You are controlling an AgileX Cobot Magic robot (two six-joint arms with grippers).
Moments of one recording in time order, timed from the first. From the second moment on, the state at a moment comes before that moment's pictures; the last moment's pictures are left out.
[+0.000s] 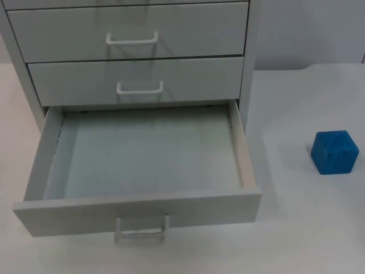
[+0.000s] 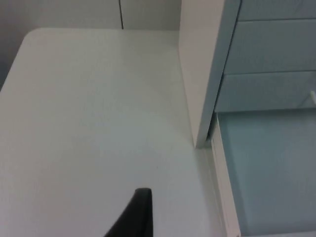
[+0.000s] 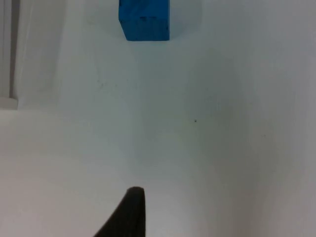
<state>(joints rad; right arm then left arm) 0.08 0.93 -0.63 0.03 0.80 -0.01 0.03 0.55 -0.64 -0.08 0.74 0.02</state>
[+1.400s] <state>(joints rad) 0.20 1.58 -1.09 0.09 0.84 0.01 0.03 0.33 -0.47 -0.03 0.69 0.02</state>
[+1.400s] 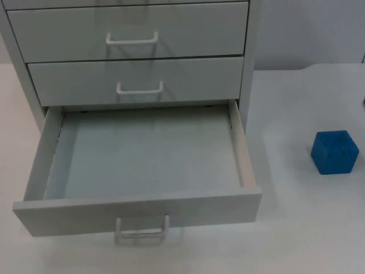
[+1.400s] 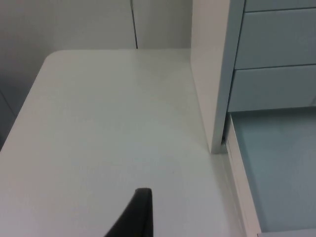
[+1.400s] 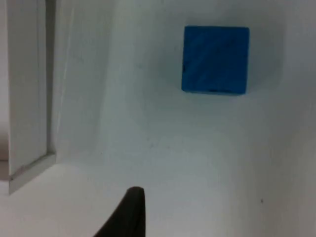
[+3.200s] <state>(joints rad) 0.34 1.94 -1.30 -0.40 0.68 0.53 0.03 0.33 -0.47 -0.03 0.67 0.02</state>
